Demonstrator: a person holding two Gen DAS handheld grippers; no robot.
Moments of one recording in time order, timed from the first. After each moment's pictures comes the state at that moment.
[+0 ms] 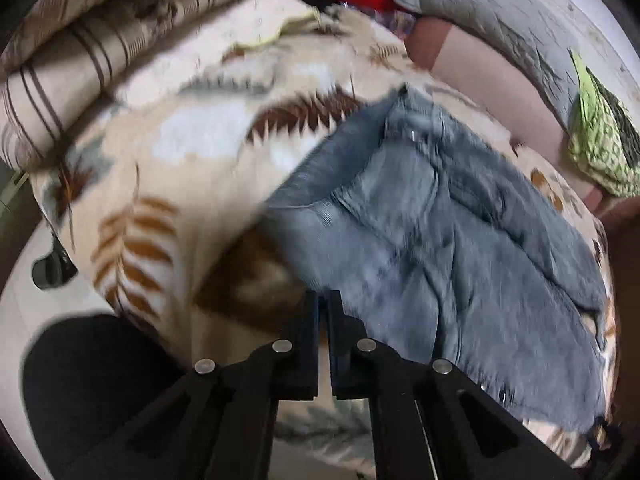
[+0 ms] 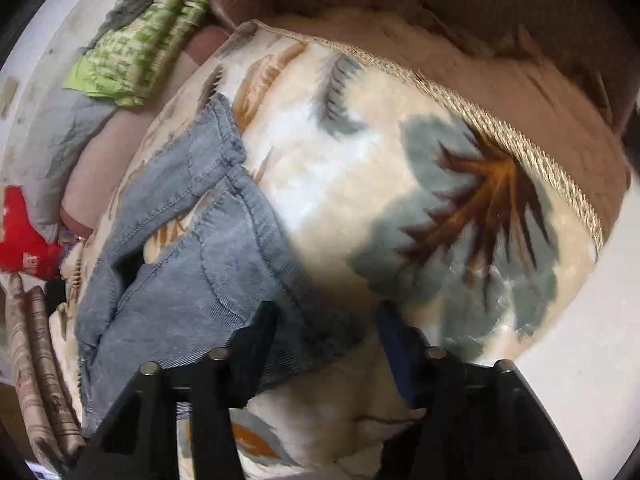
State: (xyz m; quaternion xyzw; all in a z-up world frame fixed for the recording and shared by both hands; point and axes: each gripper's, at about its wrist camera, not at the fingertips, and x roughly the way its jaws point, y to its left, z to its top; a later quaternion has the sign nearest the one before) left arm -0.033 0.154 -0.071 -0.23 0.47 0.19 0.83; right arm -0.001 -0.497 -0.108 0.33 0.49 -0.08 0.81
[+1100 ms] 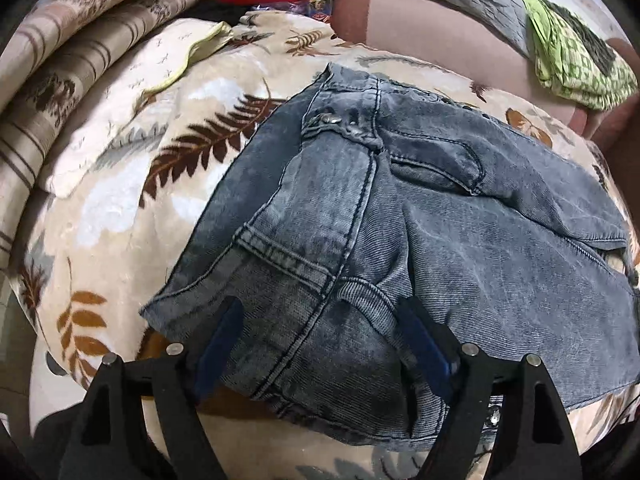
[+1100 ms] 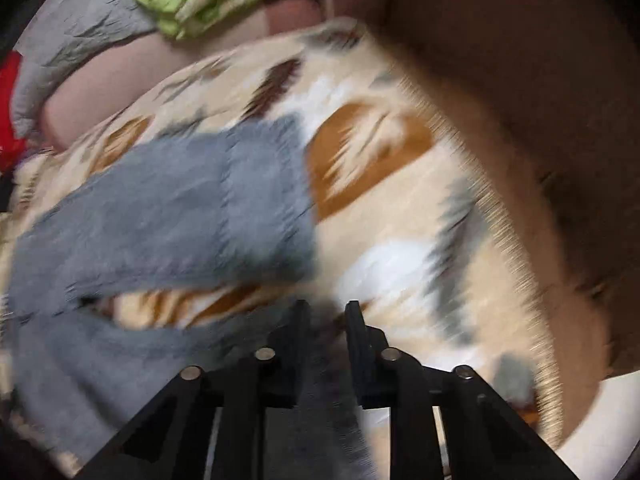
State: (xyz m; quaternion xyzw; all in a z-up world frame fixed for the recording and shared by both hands) left arm 0.042 0.130 -0.089 -0.09 0.48 0.13 0.86; right arm 0.131 -0.453 -0.069 0.05 0.53 -0.09 0.84
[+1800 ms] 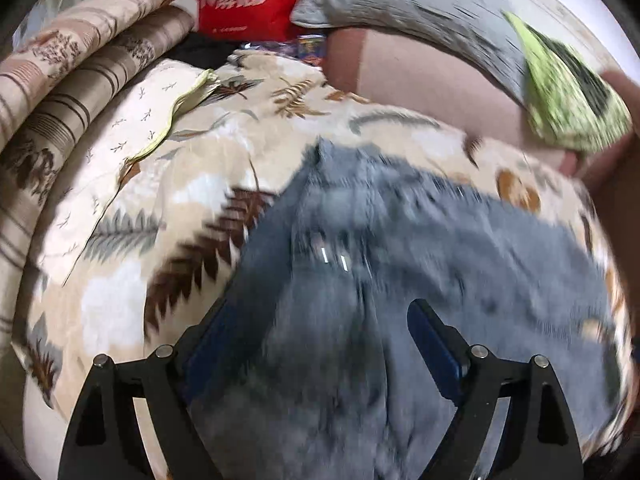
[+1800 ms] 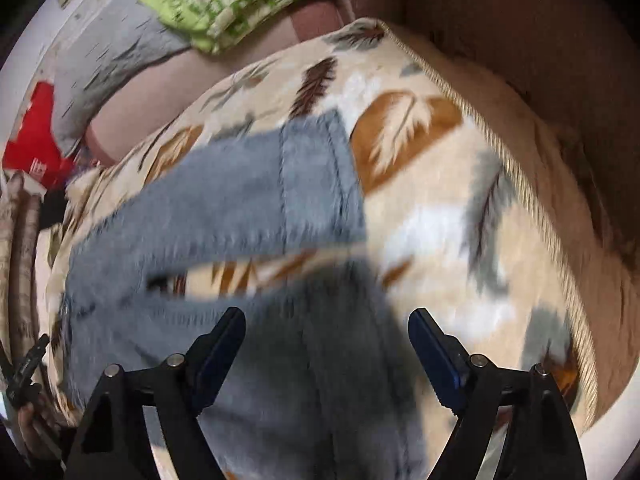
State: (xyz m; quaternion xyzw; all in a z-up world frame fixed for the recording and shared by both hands) left arm 0.108 0.155 -0.029 -0.12 0.45 0.11 0.88; right arm 0.106 -0.469 -0.044 0.16 0.53 0.01 0.84
